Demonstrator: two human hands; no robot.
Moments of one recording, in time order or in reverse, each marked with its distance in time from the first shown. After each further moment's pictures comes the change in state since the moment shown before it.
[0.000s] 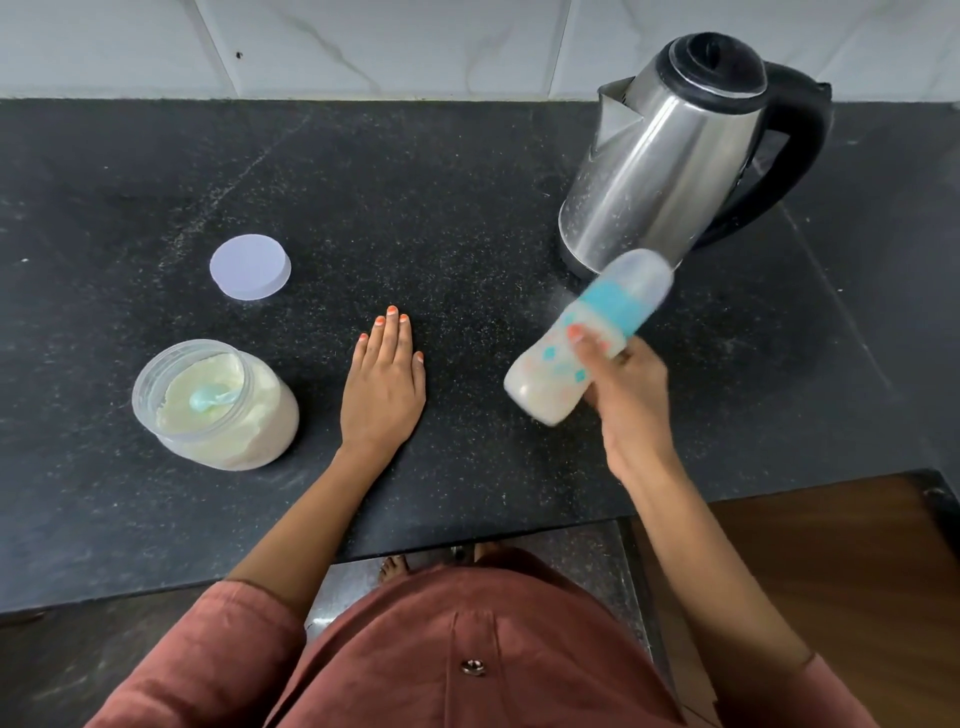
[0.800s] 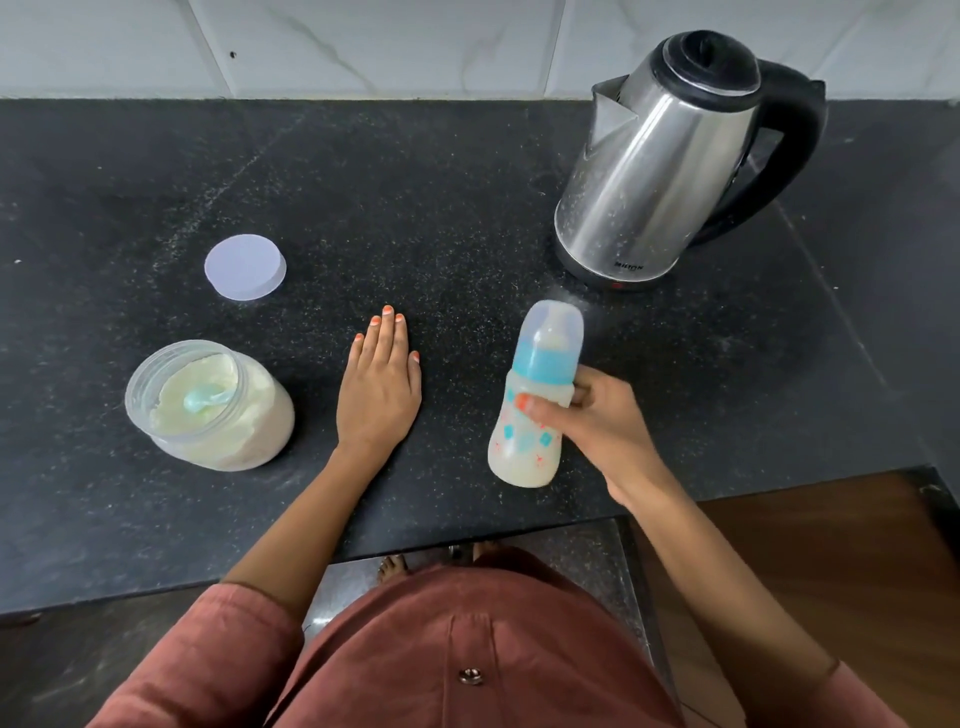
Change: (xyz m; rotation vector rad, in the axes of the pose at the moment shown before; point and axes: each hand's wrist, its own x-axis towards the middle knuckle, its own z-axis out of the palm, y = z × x) left_hand 0.001 0.001 0.000 0.000 -0.011 -0.006; right_hand -0.012 0.010 -0.005 -0.325 -0.234 0.085
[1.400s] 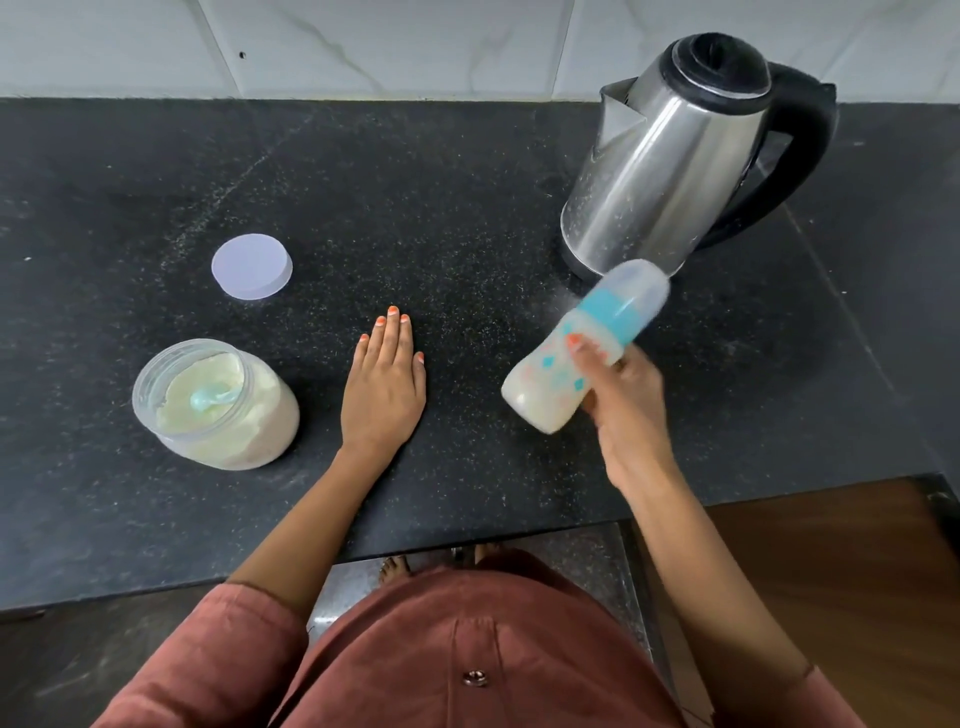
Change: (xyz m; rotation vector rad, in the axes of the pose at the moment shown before) left_hand -0.001 0.000 0.000 -0.002 0.002 -0.004; right_hand 0.011 -0.006 -0.001 0.334 0.221 -0.033
